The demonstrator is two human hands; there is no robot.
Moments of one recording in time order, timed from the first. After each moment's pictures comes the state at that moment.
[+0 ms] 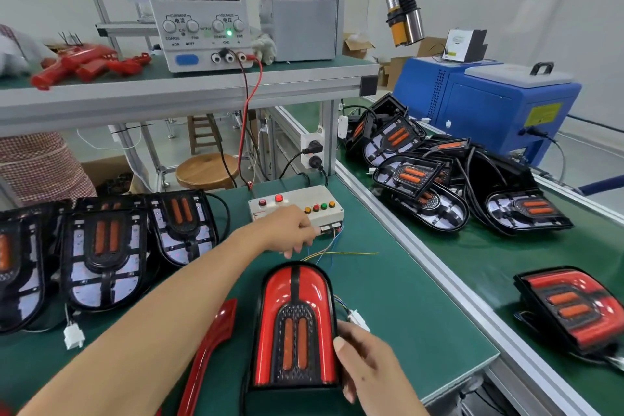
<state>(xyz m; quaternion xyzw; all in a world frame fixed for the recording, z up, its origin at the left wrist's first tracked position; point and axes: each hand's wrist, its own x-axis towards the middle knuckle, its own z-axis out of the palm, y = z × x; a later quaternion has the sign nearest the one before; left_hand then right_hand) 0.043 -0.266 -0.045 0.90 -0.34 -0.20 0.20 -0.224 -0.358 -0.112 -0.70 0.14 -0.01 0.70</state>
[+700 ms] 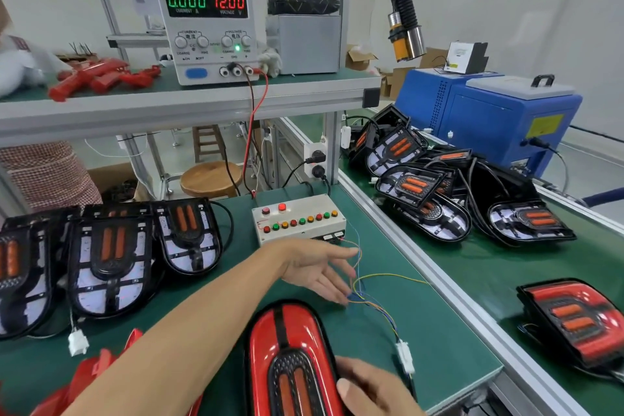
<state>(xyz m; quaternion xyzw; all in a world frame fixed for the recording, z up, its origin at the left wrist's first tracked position) 0.004 -0.296 -0.052 0.66 -0.16 -0.60 0.42 -0.249 -0.356 -0.107 -0.72 0.09 0.00 0.69</state>
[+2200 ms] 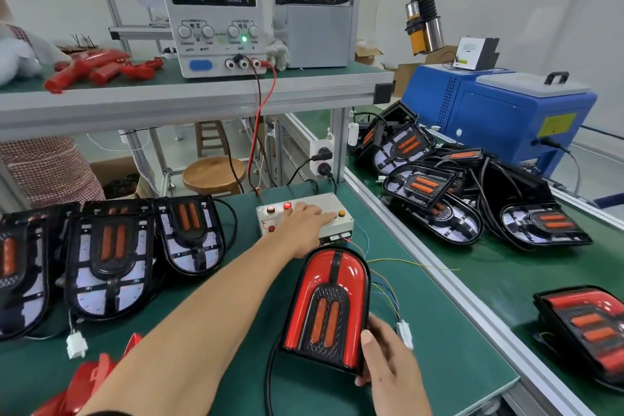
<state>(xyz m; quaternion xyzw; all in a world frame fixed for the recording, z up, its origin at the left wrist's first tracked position) 0.064 -0.294 -0.064 0.93 -0.38 -0.04 0.01 -0.204 -0.361 -0.126 -0.70 0.21 -0.15 0.66</state>
